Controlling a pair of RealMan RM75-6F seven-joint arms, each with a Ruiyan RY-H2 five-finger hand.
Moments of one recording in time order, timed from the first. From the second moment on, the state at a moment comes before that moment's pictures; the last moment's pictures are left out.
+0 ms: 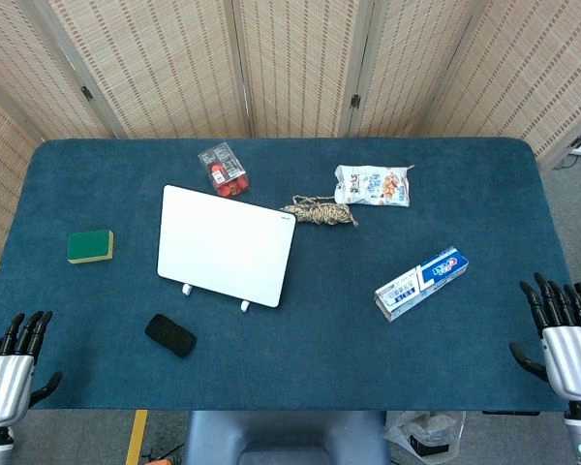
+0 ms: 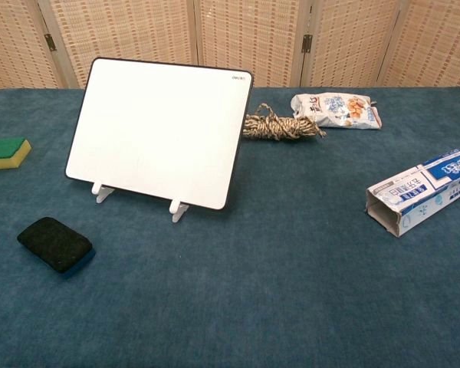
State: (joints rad) left arm 0.01 -1.21 -0.01 -1.63 1.56 1.58 0.37; right arm 0.01 -1.11 0.04 -1.64 -1.55 1.56 -0.12
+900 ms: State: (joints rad) left arm -0.14 -1.22 0.04 -1.50 1.81 1.49 0.07; right arm 0.05 -1.10 0.05 -1.64 -1.55 1.51 -0.12
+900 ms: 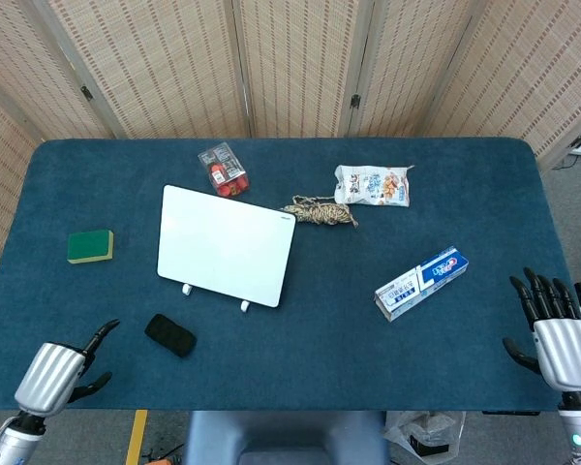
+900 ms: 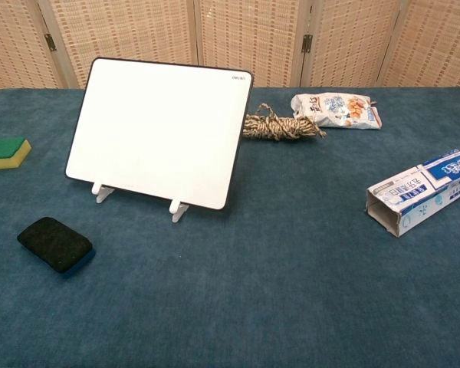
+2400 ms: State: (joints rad) left arm -0.54 -1.27 0.01 -1.61 1.36 0.84 0.38; right arm 0.04 -1.09 0.05 -1.64 -1.56 1.54 -0.08
